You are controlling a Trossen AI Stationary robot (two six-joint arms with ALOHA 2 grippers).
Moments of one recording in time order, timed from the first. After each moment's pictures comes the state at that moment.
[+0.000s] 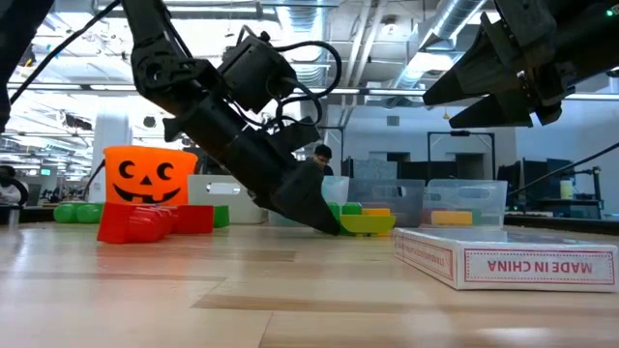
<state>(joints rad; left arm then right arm) -0.04 1.99 0.85 0.46 -0.41 -0.19 0.68 1.53 0.67 -0.05 1.17 0.96</state>
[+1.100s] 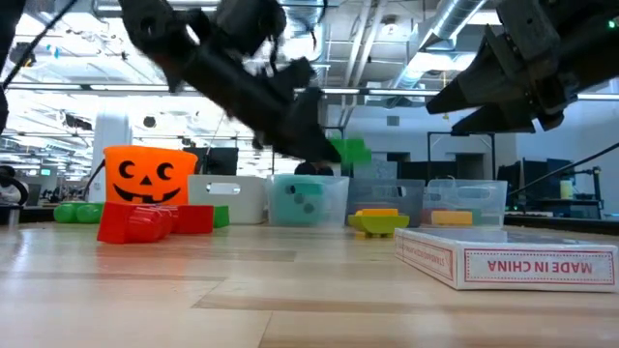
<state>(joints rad) -0.04 1.76 0.86 0.39 -0.44 -0.16 0.68 1.53 0.65 -0.04 1.16 0.97</state>
